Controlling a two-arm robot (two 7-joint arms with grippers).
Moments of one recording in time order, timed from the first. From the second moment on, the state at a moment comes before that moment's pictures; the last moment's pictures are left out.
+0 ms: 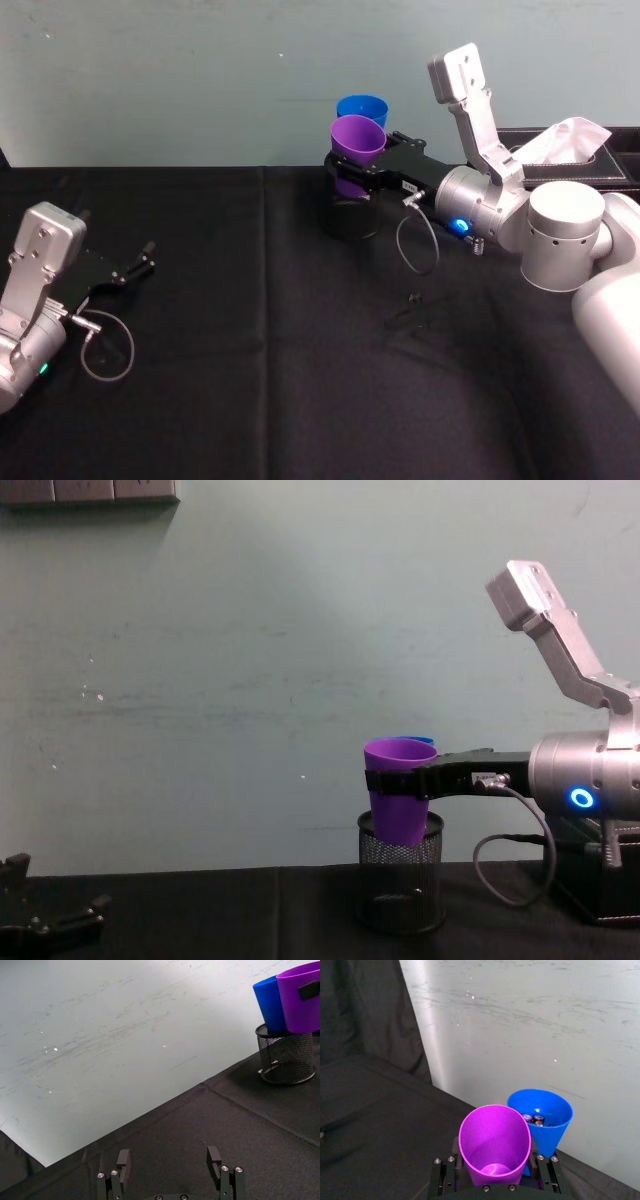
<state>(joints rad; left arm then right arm) -0.20 0.60 0.45 -1.41 -0.25 -0.12 0.03 0.65 0.22 -0.44 -1.09 0.30 0.17 0.41</state>
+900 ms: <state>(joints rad) -0.20 0.60 0.45 -1.41 -0.25 -0.12 0.03 0.44 0.40 -0.44 -1.40 0.37 0.24 0.49</state>
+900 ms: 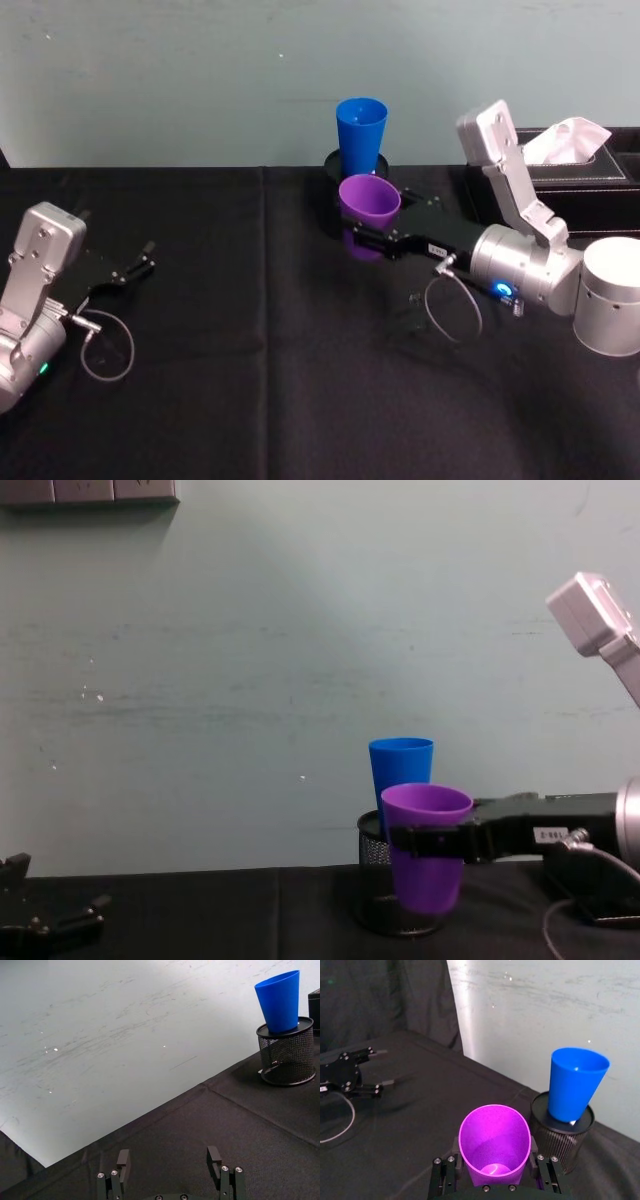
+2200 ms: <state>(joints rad) -0.20 0.60 0.45 -1.41 -0.25 -0.12 0.03 0.38 0.39 -0.47 -1.31 0.39 0.20 0.46</state>
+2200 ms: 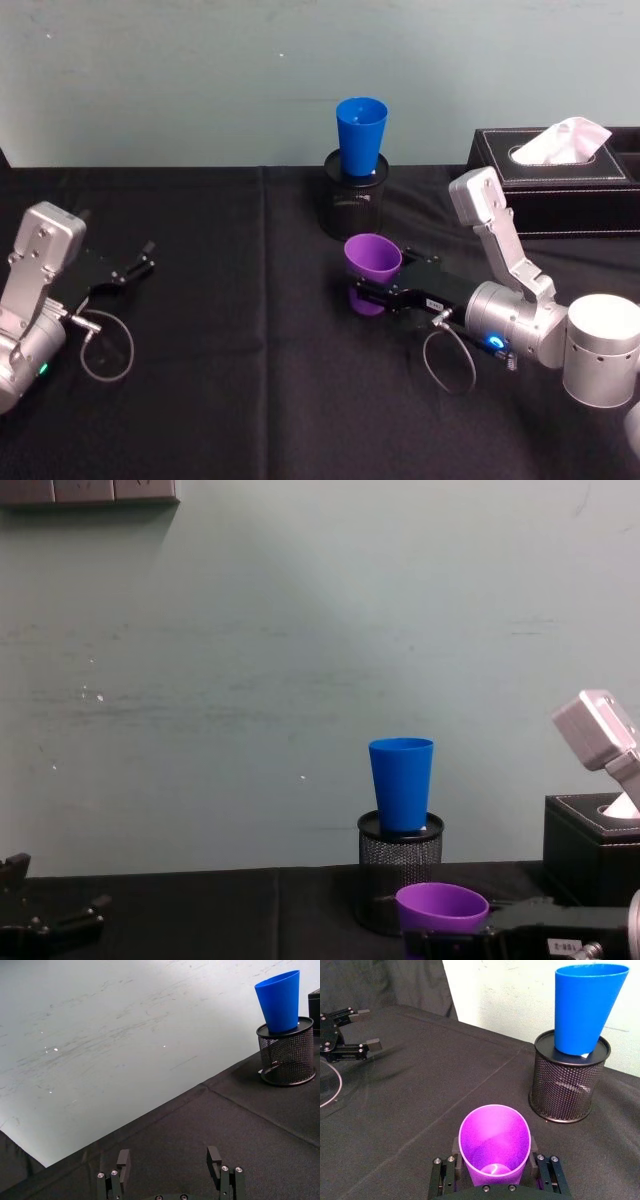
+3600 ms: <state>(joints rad) -0.20 0.60 0.45 -1.41 -0.25 -0.12 0.03 0.23 0.47 -0.39 -1.57 0.44 0.24 0.38</state>
